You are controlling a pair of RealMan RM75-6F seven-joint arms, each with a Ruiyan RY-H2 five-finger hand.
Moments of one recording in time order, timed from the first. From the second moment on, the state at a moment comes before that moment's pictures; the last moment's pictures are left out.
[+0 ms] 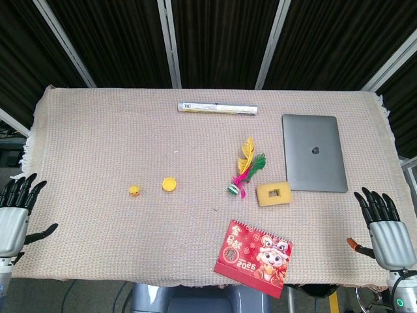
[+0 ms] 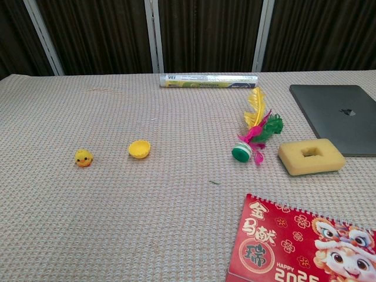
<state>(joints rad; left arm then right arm) -0.09 -1.15 -0.04 -1.66 1.54 1.53 0.17 0.06 -1.13 0.03 -1.56 -1.59 1.53 -0.06</state>
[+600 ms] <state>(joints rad) -0.10 -1.15 -0.04 -1.66 1.52 1.50 0.18 0.06 -1.13 0.03 -1.56 -1.58 1.52 -0.06</state>
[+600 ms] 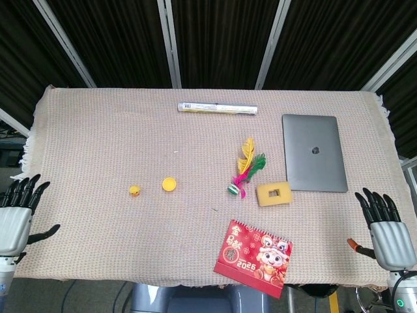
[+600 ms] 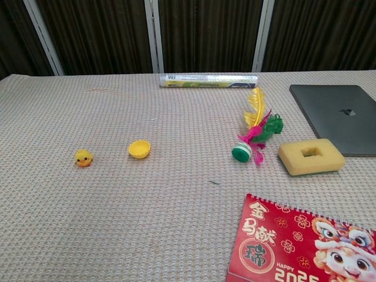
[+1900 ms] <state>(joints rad) -0.52 -1.43 -0.22 -1.69 0.93 1.08 0.71 0.05 -1.12 0.03 -1.56 -1.59 1.55 0.00</state>
